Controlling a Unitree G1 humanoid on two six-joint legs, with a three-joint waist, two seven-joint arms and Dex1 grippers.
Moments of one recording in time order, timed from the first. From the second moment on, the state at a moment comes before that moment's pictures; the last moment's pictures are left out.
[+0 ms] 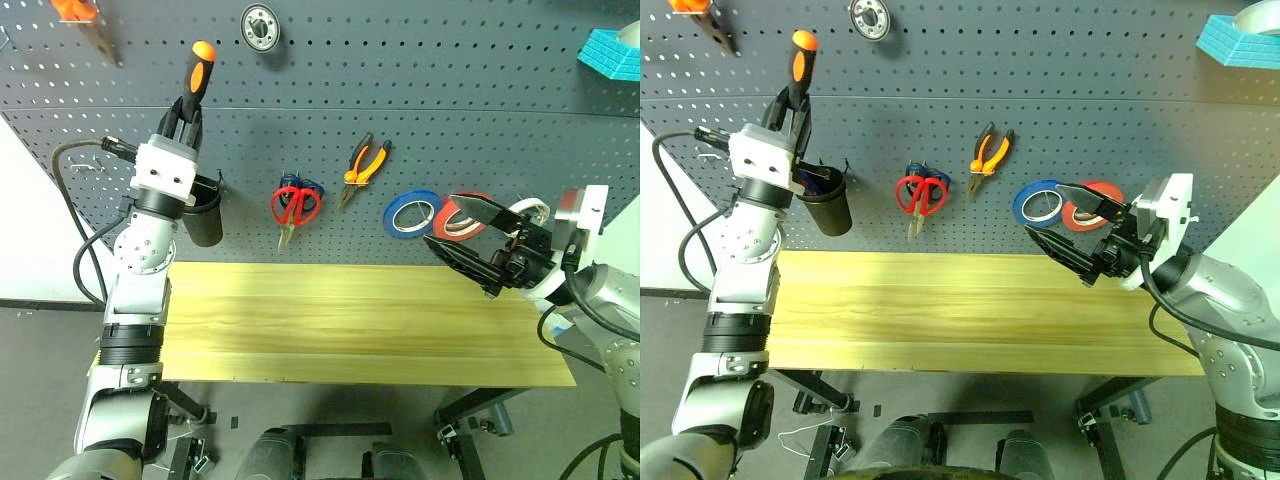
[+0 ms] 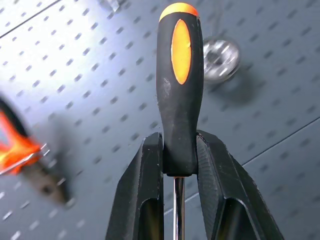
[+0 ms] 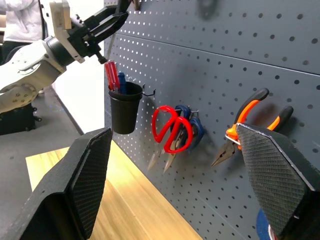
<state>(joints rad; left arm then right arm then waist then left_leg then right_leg) -0.56 0.43 0.15 0.18 0.11 -0.38 -0.09 -0.11 -0.74 -0.37 -0.51 0.86 0.50 0.76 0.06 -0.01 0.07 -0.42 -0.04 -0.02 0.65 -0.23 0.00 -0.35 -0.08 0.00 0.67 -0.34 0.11</state>
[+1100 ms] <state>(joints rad) -0.59 0.41 0.18 0.26 0.10 -0.39 -0.03 0.16 -0.89 -0.63 -0.67 1.12 0.72 0.71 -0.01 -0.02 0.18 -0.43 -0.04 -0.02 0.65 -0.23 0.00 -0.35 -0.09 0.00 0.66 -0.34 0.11</state>
